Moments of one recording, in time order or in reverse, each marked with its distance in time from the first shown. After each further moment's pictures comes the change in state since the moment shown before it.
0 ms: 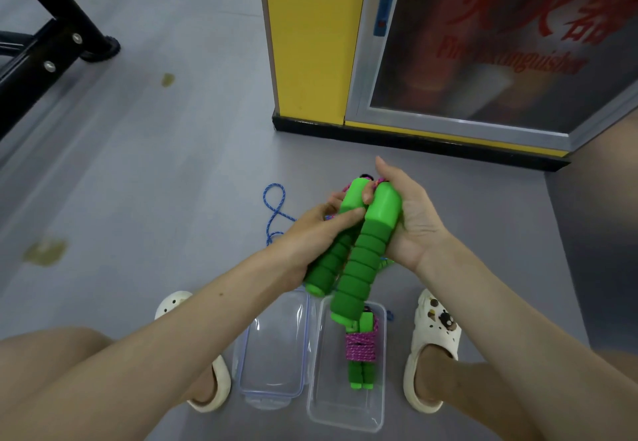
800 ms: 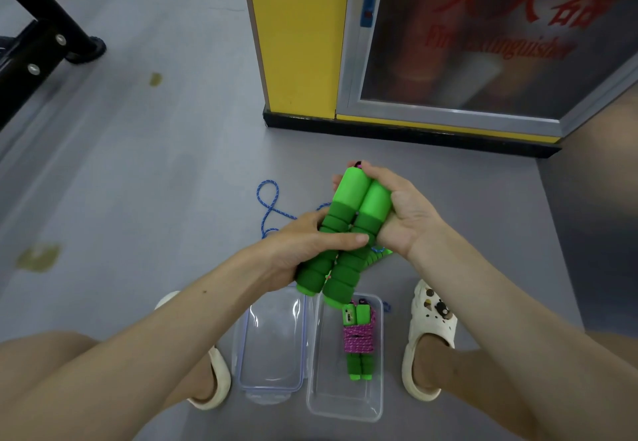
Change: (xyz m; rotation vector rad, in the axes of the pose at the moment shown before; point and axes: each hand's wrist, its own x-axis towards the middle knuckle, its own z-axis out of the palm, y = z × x) left_hand -0.005 -0.006 -0.007 0.135 -0.245 0.014; right_hand 0.004 -0.005 -0.007 -0.018 0.076 -0.023
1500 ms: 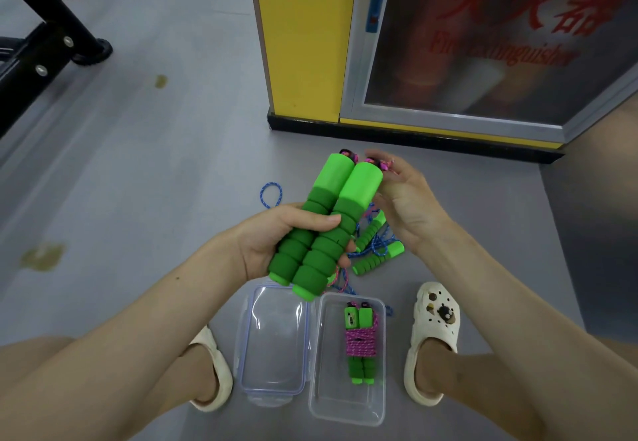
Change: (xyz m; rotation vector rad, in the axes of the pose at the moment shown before) left_hand -0.014 0.019 -0.028 -0.226 -0.142 -0.091; right_hand 0.004 -0.005 -0.002 -0.396 0.117 -0.411
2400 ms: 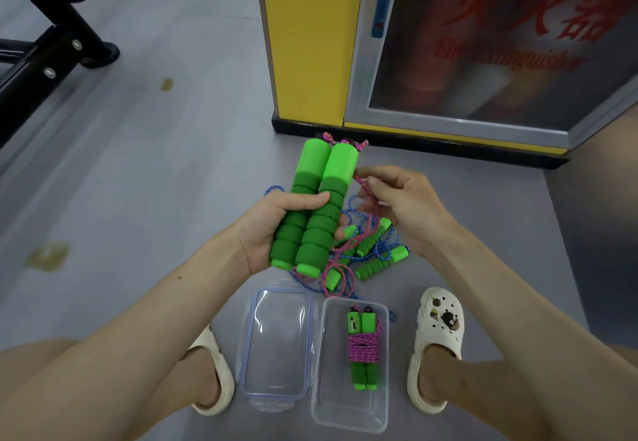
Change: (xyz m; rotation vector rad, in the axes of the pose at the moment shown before) left_hand -0.007 0.014 0.008 -0.159 0.207 0.100; right_hand -0.003 -0.003 0.002 -0.274 -0.110 0.003
